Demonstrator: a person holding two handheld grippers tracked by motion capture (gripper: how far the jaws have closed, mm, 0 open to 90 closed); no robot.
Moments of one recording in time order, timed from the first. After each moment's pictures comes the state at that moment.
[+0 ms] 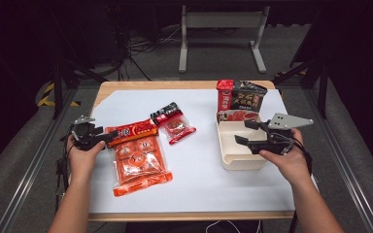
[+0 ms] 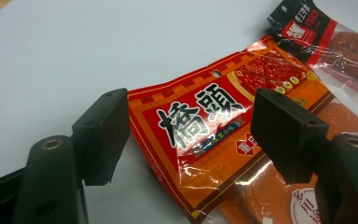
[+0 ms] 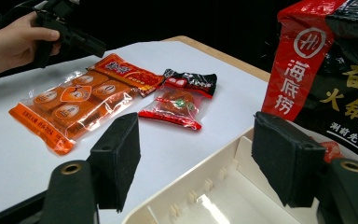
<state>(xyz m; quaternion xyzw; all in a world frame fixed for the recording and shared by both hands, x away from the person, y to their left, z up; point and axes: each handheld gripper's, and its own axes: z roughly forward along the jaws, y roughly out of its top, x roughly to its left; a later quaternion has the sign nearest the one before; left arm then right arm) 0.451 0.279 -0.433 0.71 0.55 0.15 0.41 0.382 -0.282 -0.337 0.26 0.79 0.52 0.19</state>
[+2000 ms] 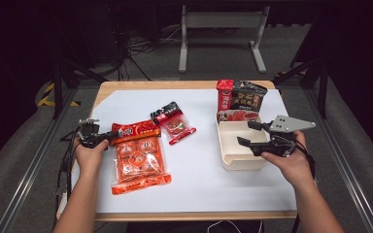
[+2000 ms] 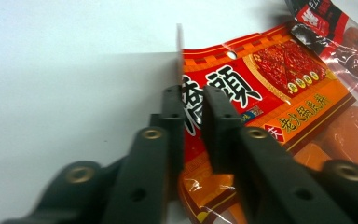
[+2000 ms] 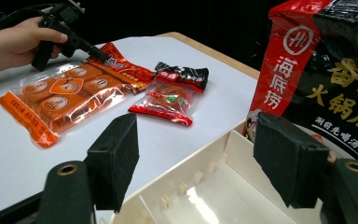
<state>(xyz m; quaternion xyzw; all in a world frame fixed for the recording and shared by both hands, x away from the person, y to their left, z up) 0.469 0.280 -0.459 0.69 0.57 0.08 0.43 0.376 -0.286 -0.338 0.26 0.79 0.51 0.21</state>
